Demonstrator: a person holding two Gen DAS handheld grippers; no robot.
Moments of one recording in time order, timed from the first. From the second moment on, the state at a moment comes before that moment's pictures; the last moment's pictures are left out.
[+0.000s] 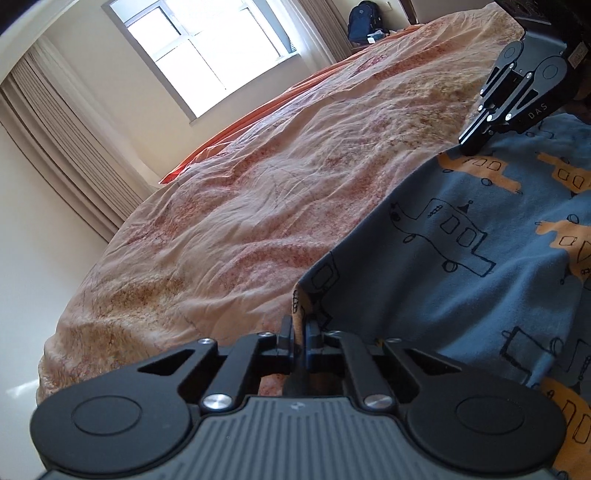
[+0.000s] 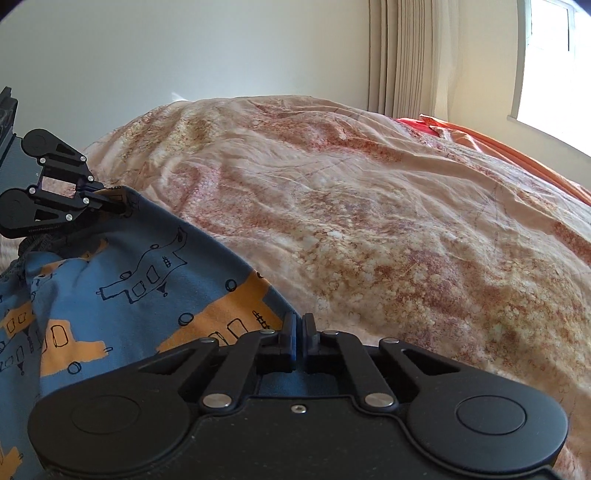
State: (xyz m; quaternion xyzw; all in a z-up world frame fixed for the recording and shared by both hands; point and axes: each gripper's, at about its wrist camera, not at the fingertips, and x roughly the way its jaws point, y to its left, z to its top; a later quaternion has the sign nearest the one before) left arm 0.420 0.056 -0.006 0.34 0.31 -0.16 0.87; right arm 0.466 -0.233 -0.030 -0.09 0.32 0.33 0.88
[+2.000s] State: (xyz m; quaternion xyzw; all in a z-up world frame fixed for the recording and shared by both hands) left arm 0.144 0.089 -0.059 0.26 0.20 -0.15 0.93; right arm 0.094 -0.234 -0.059 -0.03 0.20 0.22 0.95
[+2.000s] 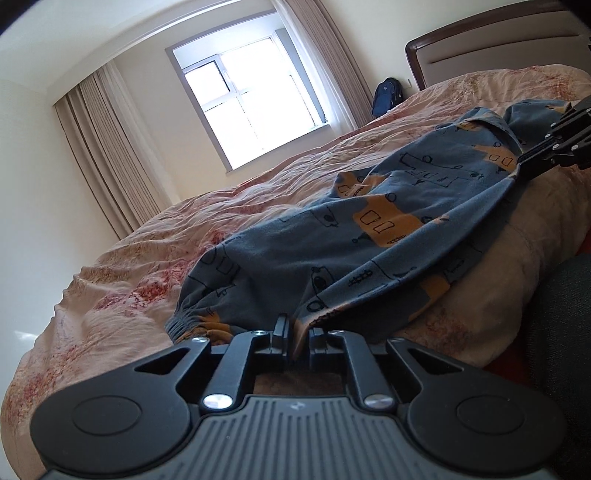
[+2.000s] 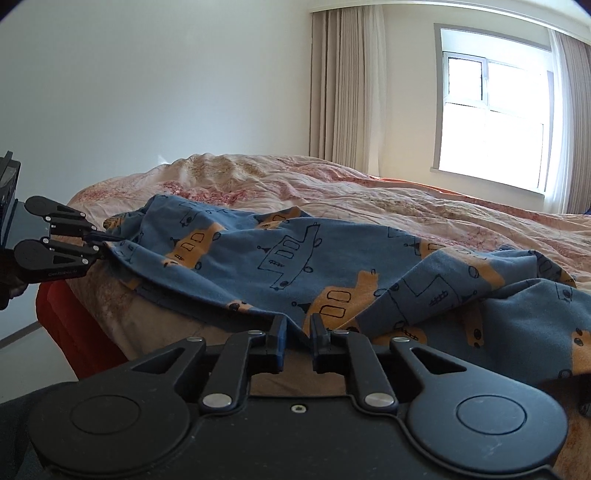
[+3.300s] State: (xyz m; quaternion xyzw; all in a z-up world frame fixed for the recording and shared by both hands) left arm 0.151 -0.171 -0.050 -0.03 0.17 -0.14 0.97; right arm 0.076 -0.446 -0.081 0.18 0.20 0.04 0.96
